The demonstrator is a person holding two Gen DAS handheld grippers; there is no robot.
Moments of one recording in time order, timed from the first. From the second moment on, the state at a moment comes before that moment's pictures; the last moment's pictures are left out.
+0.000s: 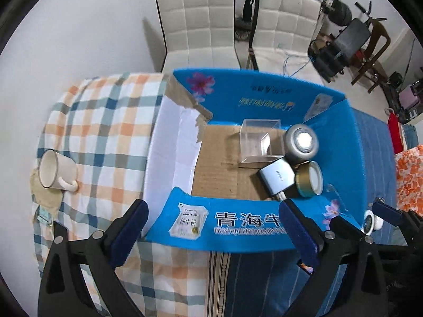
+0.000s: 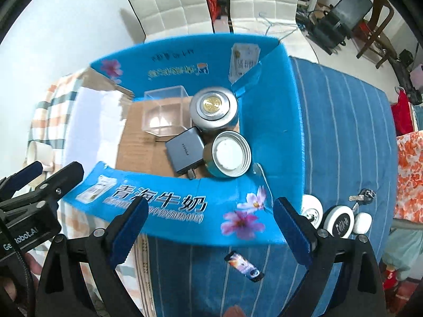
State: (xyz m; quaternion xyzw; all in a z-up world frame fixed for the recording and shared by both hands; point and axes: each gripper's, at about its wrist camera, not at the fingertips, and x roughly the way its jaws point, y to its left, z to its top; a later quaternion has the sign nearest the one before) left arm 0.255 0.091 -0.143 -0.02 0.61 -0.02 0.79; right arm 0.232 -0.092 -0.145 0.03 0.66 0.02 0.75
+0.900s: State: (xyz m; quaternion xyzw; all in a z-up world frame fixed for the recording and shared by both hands) left arm 0.186 0.035 -0.068 -0.04 0.55 -0.05 0.83; right arm 0.148 -0.200 -0.041 0.09 0.58 0.00 0.81
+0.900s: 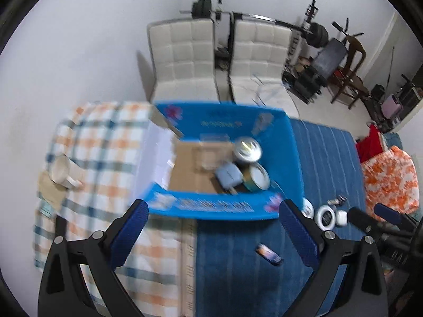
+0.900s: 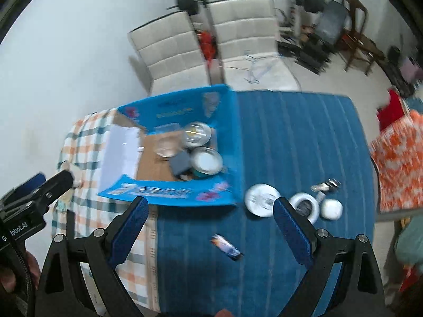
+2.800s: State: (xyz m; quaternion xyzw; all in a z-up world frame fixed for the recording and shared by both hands) left arm 0.127 -0.083 -0.297 -0.06 0.72 -0.03 0.69; right arm 0.135 -0.292 -0.274 0.04 0.70 -0.02 0.71
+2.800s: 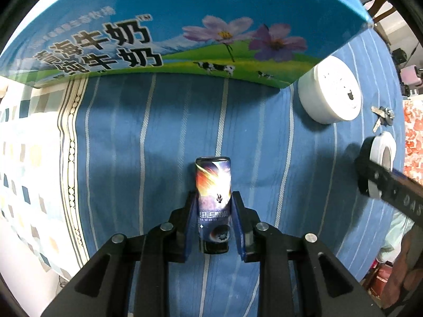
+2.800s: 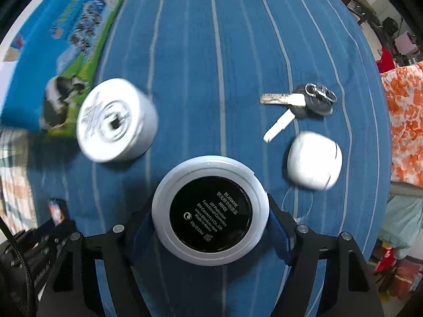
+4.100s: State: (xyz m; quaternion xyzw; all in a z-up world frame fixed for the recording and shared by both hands) left arm 0.320 0.121 -0.214 -0.08 0.63 -0.06 0.77; right arm 0.266 -0.052 -0.197 0.10 0.65 0.13 0.74
